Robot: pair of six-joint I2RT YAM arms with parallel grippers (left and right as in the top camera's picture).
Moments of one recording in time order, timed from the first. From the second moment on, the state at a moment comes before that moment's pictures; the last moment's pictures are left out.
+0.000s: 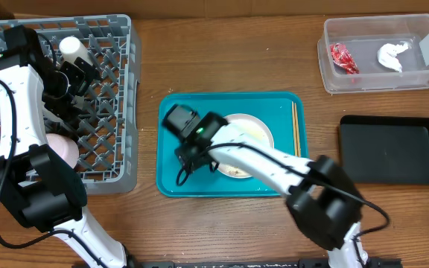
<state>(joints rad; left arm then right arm) 0.36 2.02 1.84 -1.17 0.32 -0.60 0.90 2.08 1.63 -0.94 0.11 0.40</state>
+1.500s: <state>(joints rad) 0.36 2.02 1.84 -1.17 0.32 -0.60 0.92 2.16 1.60 -1.01 0.39 0.46</state>
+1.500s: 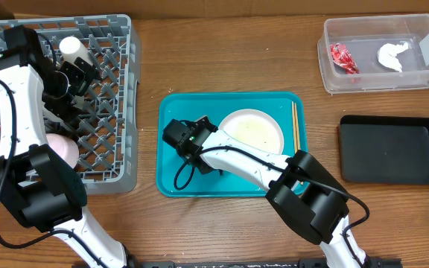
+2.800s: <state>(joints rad) 0.36 2.02 1.84 -1.17 0.32 -0.60 0.15 2.17 2.18 -1.47 0.41 0.80</state>
